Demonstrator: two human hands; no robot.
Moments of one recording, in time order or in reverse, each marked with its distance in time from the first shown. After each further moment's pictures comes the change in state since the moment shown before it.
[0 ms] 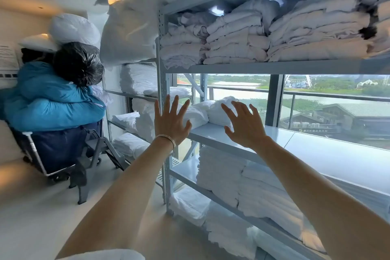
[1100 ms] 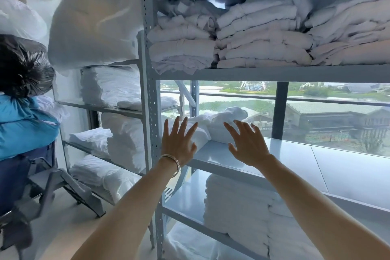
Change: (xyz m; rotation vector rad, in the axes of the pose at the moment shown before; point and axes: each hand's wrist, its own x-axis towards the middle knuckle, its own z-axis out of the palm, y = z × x) left_hand 0.225 -0.158 0.264 -0.087 0.002 0.291; right_hand 0.210 -0.065 0.263 -0.170 -0.096 0.138
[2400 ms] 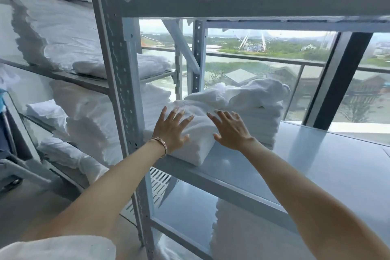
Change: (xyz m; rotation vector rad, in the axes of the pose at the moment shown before) left_hand 0.266 -0.095 0.409 -0.001 -0.191 0.164; right_hand 0.231 0.018 0.425 0.100 -0.329 -0.134
